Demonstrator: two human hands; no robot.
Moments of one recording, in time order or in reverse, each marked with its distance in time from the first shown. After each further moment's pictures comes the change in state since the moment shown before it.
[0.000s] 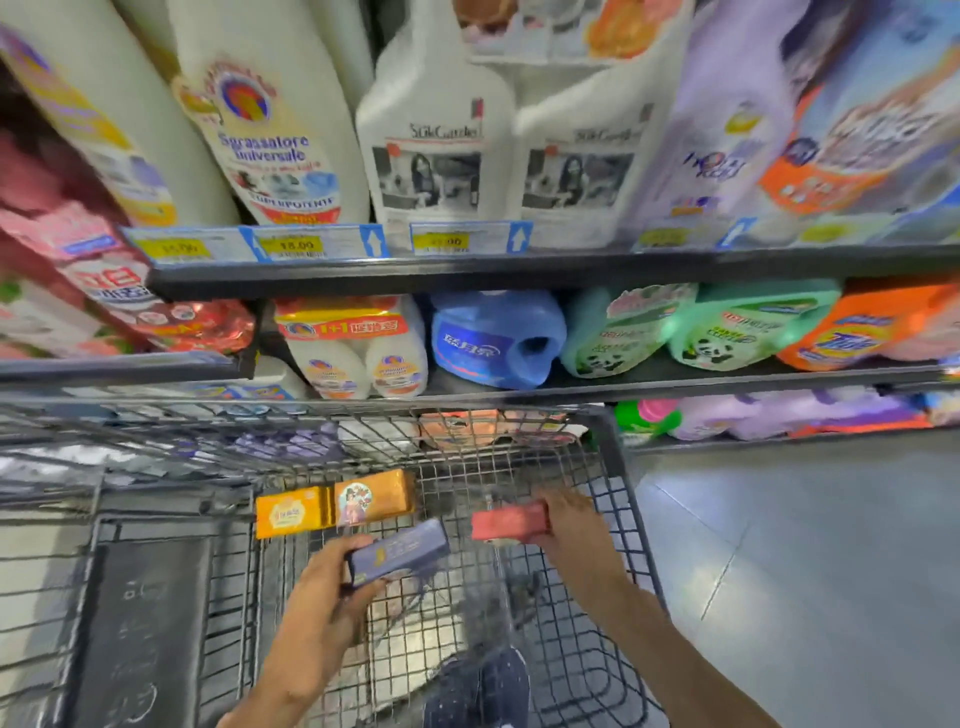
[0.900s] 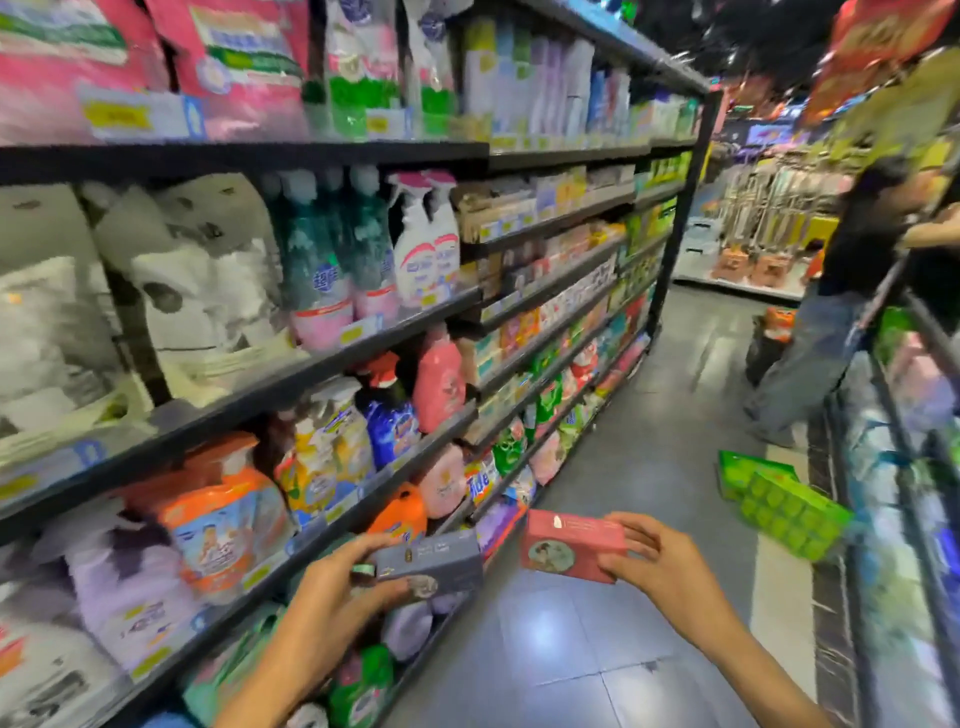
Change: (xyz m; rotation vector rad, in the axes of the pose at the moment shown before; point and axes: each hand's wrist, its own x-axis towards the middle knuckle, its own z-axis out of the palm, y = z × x) left_hand -0.203 0.577 0.136 0.193 -0.533 0.927; right_hand -0.487 0.149 -0.421 0.762 1.022 -0.037
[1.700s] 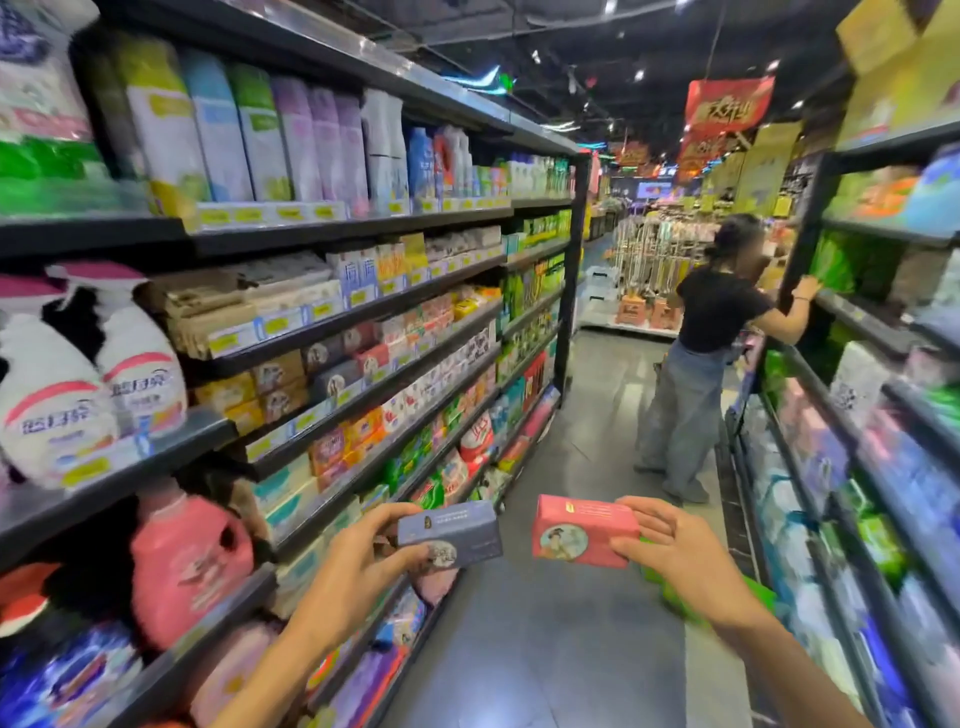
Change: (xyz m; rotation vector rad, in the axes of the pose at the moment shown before) left_hand 0.397 0.201 0.278 -0.092 -0.113 0.268; right_hand 0.316 0.034 -0.345 0.083 0.192 -0.070
